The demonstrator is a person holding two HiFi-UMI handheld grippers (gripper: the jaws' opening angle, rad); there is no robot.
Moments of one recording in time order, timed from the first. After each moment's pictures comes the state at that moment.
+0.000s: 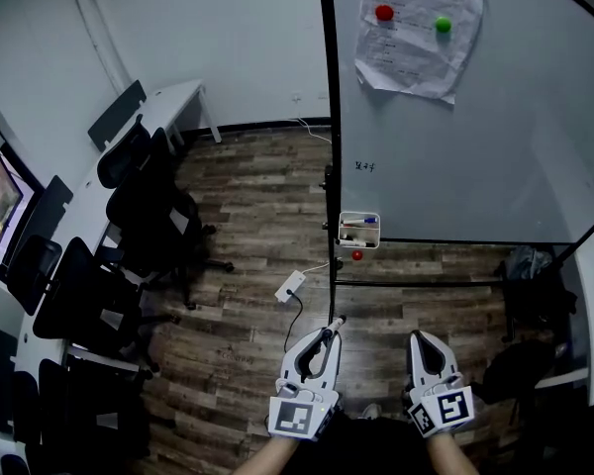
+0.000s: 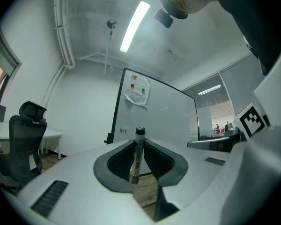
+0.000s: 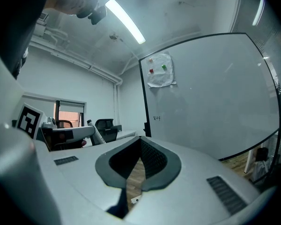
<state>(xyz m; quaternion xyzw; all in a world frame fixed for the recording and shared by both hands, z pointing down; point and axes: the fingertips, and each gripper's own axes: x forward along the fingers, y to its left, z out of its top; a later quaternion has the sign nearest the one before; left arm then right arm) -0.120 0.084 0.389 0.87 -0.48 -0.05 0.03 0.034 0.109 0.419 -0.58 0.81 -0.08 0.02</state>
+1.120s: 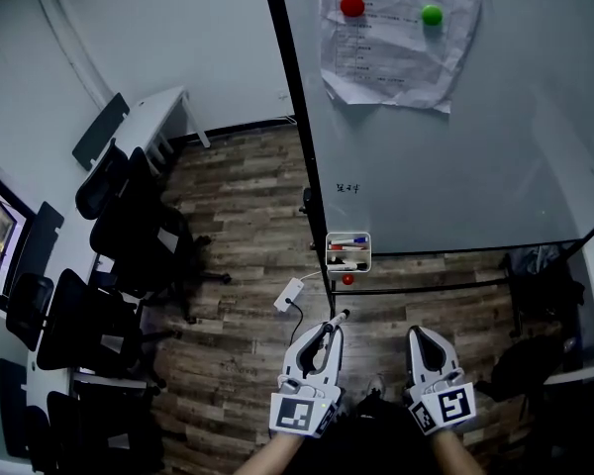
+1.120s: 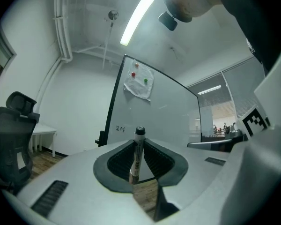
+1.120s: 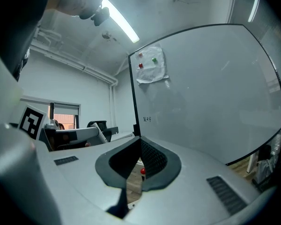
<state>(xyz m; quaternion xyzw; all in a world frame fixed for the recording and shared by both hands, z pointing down) -0.078 -0.014 0.399 0.88 -0.47 -0.04 0.04 0.067 0.021 0.425 -0.58 0.81 -0.09 0.04</state>
